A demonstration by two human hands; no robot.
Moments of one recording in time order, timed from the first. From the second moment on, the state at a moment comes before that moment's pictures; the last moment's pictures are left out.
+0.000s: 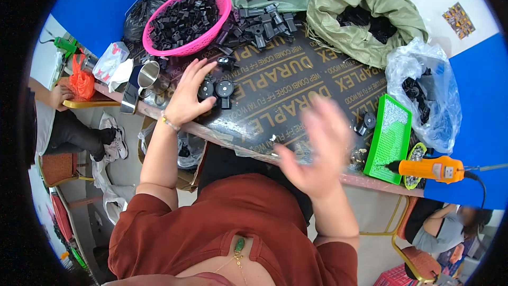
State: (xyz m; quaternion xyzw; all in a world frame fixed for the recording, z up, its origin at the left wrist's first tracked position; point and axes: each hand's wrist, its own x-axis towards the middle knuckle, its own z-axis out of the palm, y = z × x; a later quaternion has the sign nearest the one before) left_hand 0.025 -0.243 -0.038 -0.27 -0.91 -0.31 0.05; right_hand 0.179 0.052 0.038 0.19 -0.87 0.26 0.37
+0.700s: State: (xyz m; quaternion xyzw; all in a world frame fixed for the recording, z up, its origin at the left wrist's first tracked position) left_hand 0.058 -0.302 -0.035 -0.33 -0.86 -0.39 0.00; right_hand 0.067 -0.094 -0.044 0.21 -0.92 0.34 0.02
